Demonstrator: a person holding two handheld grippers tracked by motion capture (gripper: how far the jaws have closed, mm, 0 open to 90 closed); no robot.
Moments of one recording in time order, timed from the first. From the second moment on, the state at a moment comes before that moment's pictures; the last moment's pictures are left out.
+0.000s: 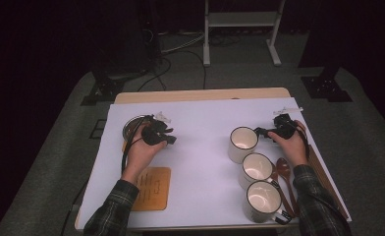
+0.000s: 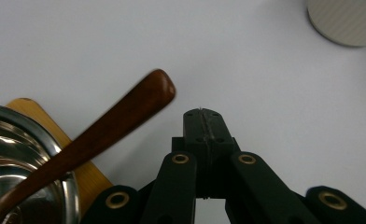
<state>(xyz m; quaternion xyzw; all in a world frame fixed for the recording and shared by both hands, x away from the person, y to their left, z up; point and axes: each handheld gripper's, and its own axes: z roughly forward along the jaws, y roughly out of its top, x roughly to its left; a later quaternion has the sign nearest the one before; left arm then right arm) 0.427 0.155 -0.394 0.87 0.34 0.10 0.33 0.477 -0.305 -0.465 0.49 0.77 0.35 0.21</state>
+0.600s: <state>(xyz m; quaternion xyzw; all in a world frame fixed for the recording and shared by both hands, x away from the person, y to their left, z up) 0.461 0.168 -0.390 0.86 0.37 0.11 0.33 0.477 -0.305 -0.465 0.49 0.77 0.35 0.21</state>
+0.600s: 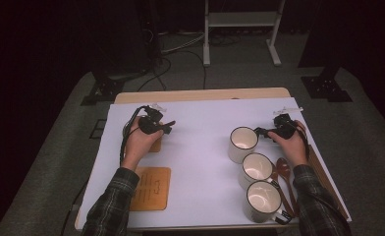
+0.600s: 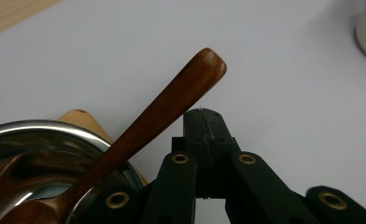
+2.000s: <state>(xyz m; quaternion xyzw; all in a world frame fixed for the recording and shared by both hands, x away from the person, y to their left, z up) 0.526 0.194 -0.396 0.82 0.45 0.15 0.32 0.477 -0.305 -0.465 0.49 0.77 0.35 0.21</state>
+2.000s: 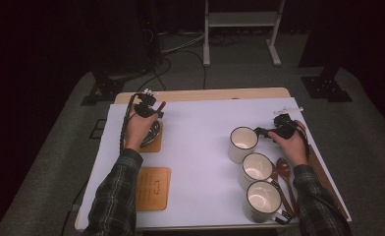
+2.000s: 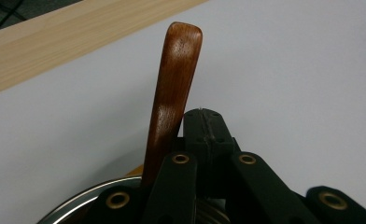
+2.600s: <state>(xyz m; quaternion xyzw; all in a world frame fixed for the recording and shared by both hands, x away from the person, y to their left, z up) 0.532 0.227 -0.396 0.79 0.49 0.16 0.33 0.477 -0.305 -0.465 0.49 0.77 0.35 0.21</state>
